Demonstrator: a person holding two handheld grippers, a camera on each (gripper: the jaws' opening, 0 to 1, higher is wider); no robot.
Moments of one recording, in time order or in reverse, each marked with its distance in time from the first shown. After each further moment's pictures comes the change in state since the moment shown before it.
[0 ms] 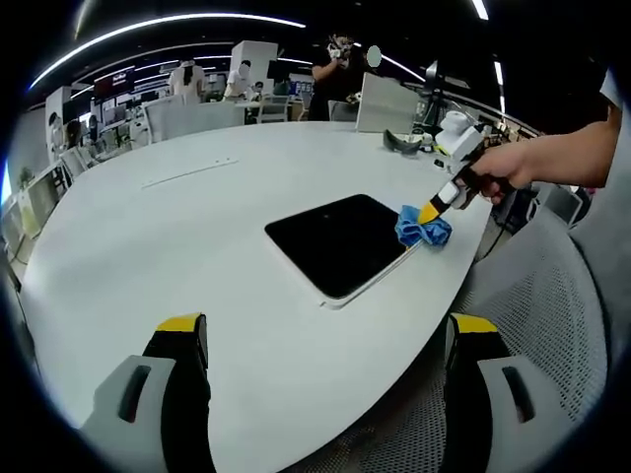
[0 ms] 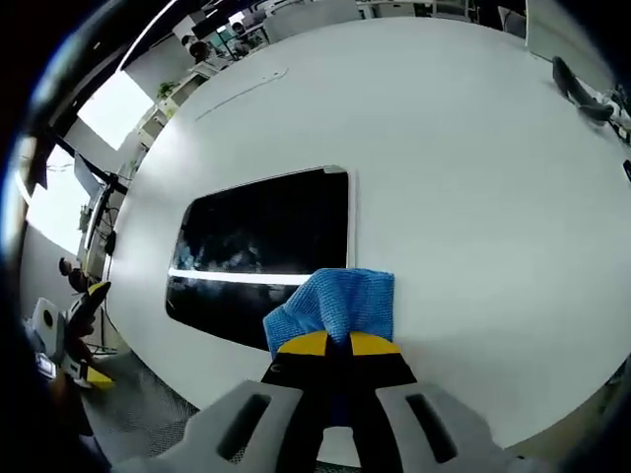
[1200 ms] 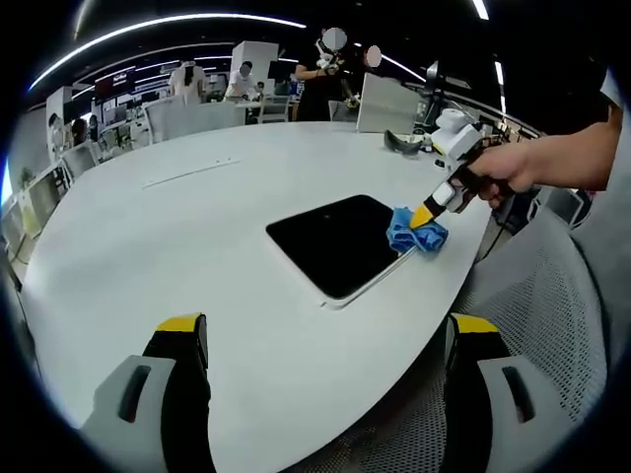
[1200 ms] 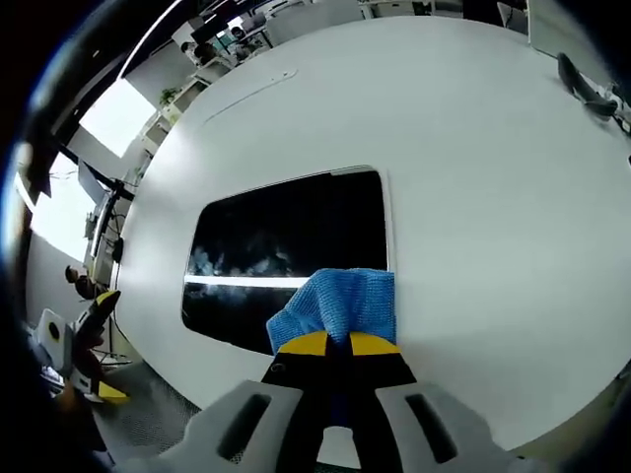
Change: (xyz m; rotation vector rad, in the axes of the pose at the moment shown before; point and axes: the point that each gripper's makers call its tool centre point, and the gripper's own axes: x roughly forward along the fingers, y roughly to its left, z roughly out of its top) left arm 0.000 0.000 0.000 -0.001 -0.001 0.005; right arm 0.009 0.030 0.003 0.031 -0.010 0.043
